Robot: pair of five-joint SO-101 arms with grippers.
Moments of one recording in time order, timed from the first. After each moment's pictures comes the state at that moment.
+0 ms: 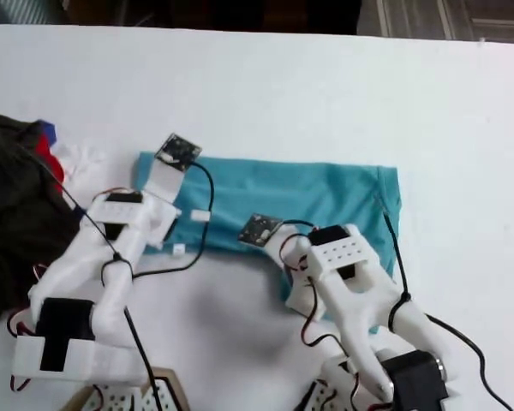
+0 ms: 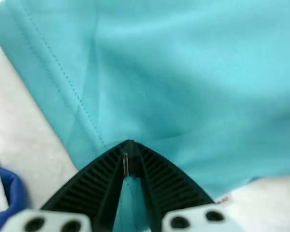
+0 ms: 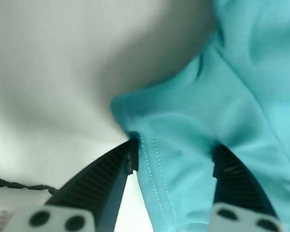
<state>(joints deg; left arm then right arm) -4.7 -3.3 46.0 37.8 -22.9 -21.3 -17.3 57.2 65.8 41.5</state>
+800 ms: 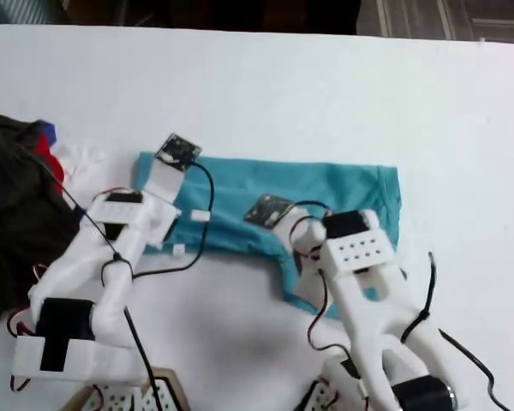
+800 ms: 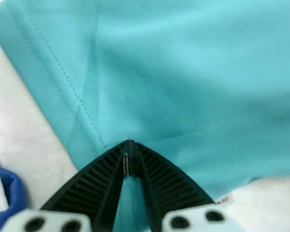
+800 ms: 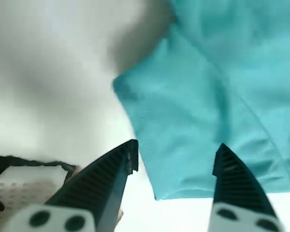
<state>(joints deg) -4.7 -3.3 46.0 37.8 -22.9 -20.4 -26.2 49.6 80.6 41.7</state>
